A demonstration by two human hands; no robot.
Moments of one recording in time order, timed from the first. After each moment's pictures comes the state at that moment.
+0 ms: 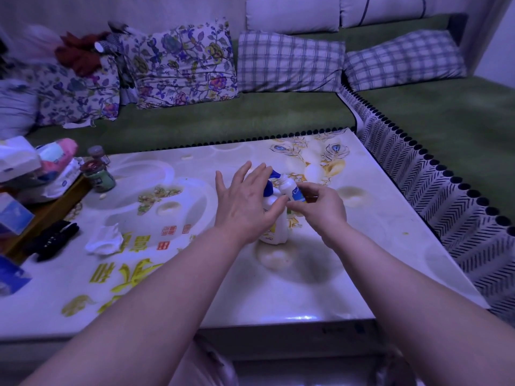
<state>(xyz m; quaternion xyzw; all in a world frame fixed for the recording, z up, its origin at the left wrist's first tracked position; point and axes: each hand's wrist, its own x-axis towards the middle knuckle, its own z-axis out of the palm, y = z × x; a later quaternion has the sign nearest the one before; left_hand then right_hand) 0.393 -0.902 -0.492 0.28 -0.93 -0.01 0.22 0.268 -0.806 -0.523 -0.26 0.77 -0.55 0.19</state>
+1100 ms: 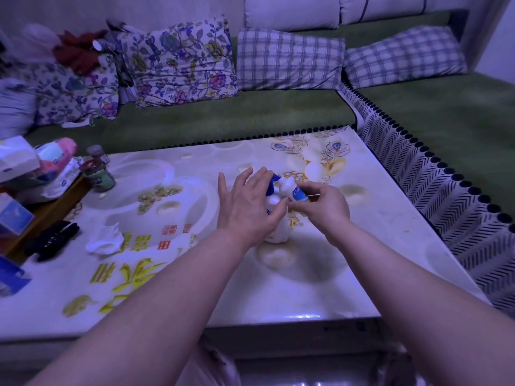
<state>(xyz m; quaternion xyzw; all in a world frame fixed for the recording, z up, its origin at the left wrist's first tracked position) 0.394 -0.897 -0.498 0.28 -0.93 0.02 0.22 0.263 -0.806 -0.525 -0.25 0.80 -0.52 0.18</state>
